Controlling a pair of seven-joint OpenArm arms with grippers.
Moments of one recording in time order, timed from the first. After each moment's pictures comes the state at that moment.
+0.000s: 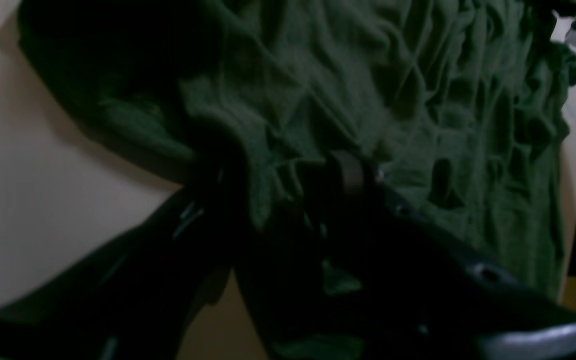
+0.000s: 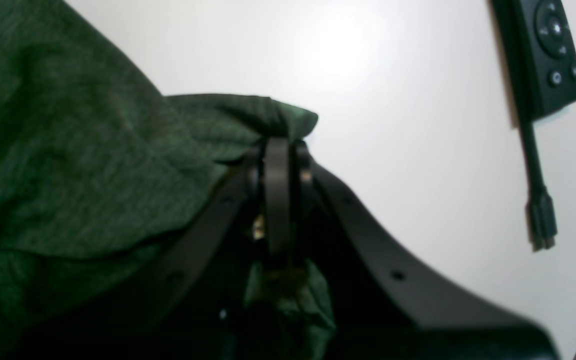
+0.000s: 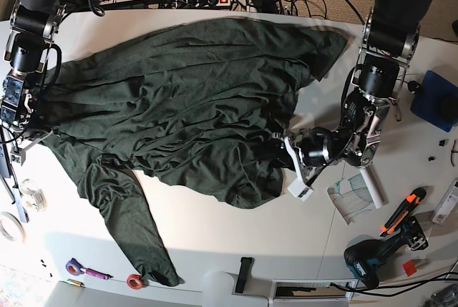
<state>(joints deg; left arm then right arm) -29.4 -12.3 20.7 47.7 -45.9 -43.0 39.6 22.1 35.0 13.4 38.3 6.4 13.2 -34.9</state>
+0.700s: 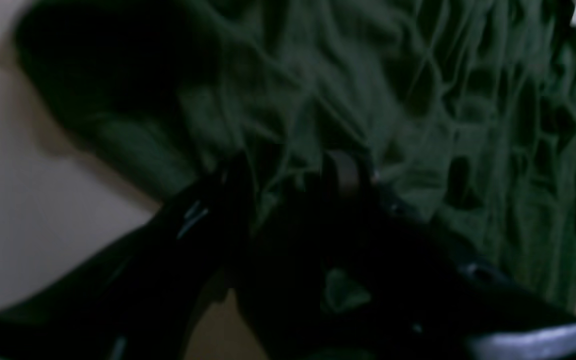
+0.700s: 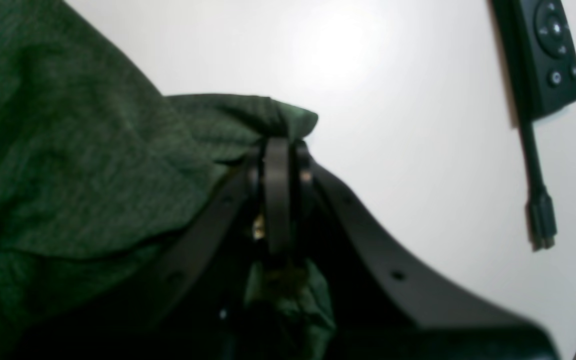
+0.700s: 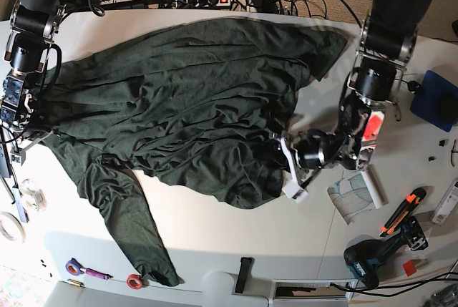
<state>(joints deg) -30.2 -11.0 20.7 47.7 -41.3 -42.2 38.8 22.1 34.9 13.4 38.3 6.3 13.1 -34.9</state>
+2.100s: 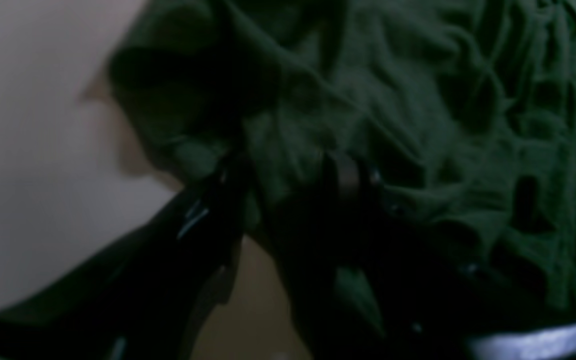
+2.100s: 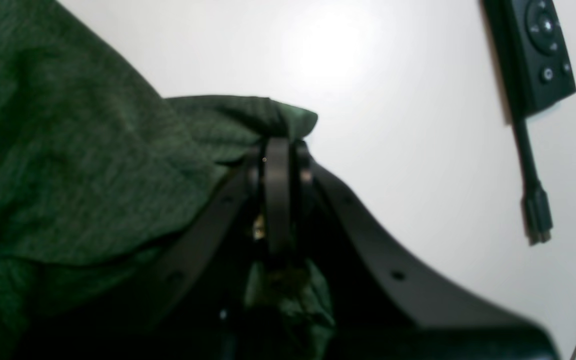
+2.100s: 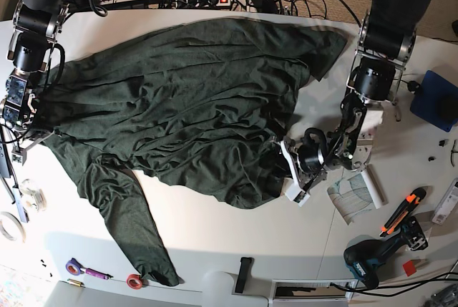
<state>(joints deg) -29.9 -11.1 20.8 47.7 -32.1 -39.2 29.9 22.2 33.0 13.4 38.6 4.5 11.9 -34.0</state>
